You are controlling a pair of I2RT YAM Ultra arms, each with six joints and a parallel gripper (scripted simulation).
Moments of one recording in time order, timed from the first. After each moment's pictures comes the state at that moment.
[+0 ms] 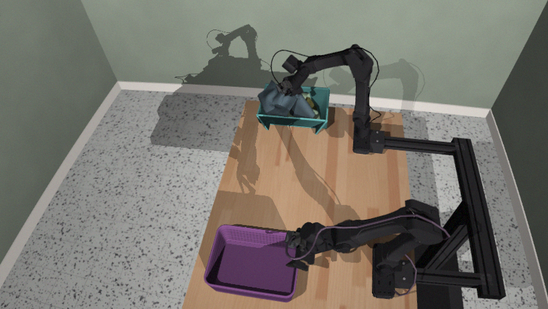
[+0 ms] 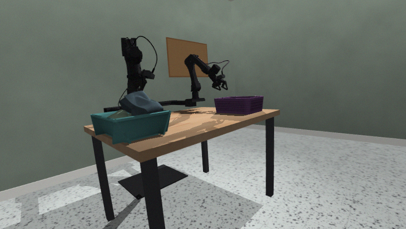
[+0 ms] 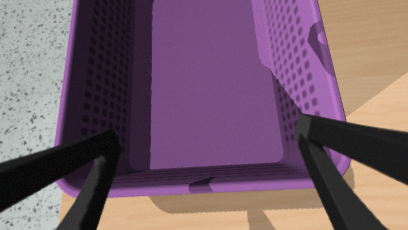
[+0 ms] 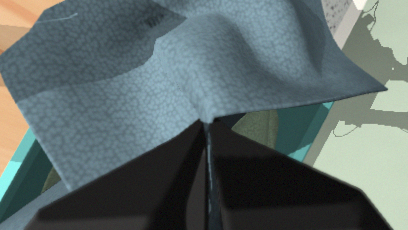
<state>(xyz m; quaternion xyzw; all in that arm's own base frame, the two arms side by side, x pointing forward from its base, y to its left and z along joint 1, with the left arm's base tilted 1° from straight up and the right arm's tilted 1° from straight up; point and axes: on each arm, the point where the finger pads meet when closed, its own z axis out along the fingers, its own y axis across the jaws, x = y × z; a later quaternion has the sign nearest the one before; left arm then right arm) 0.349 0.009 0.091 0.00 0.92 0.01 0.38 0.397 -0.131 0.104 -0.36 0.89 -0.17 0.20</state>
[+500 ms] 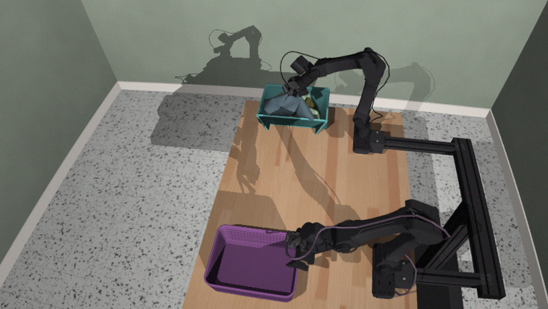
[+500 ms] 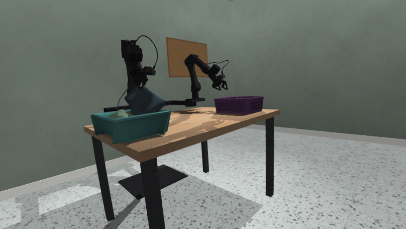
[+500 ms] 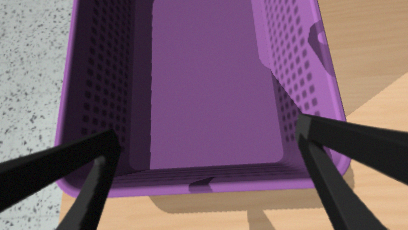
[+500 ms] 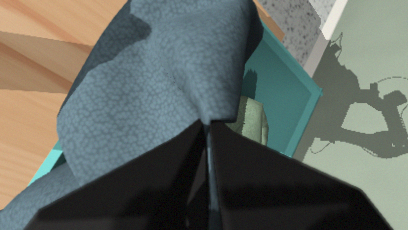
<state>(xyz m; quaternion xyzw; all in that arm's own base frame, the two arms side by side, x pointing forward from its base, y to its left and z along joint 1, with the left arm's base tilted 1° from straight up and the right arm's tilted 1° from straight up) 0.349 0.009 0.091 0.00 0.92 0.01 0.38 0.374 -0.105 0.128 -0.38 0.87 -0.20 0.25</state>
